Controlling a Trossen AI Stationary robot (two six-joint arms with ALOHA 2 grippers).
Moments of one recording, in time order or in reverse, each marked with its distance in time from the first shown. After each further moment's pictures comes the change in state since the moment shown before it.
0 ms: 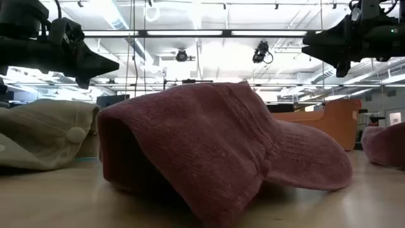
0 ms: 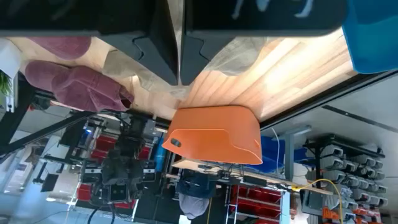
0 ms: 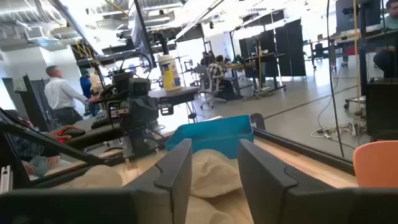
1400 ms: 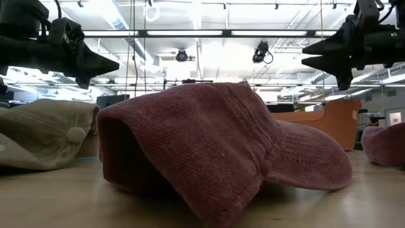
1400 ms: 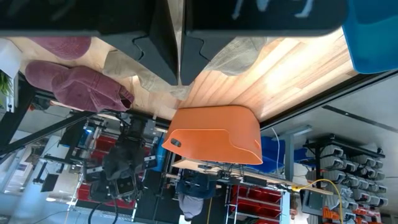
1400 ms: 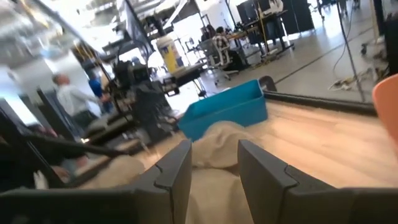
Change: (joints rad) left arm 0.000 0.000 0.000 0.000 0.000 0.000; right arm -0.002 0.000 0.002 -0.117 -0.023 0.321
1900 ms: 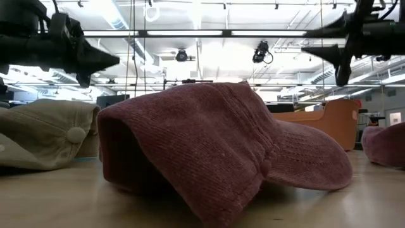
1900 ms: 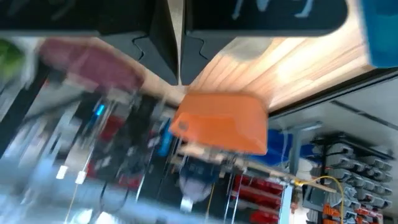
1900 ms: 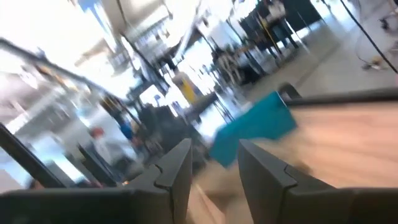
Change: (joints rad) left arm -0.001 0.000 0.000 0.092 0.000 -0.112; right arm -0.013 0.000 0.000 0.200 0.008 0.142
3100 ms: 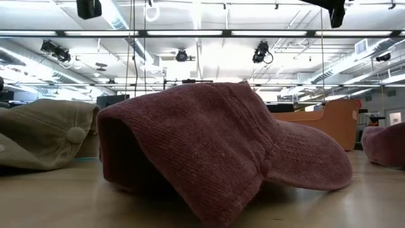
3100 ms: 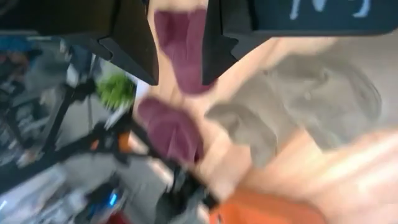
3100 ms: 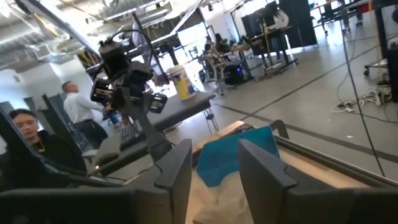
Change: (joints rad) left arm -0.113 0.578 1.078 -1.071 0.215 -0.414; right arm -0.041 0.000 0.563 -0.734 -0.081 -0.236
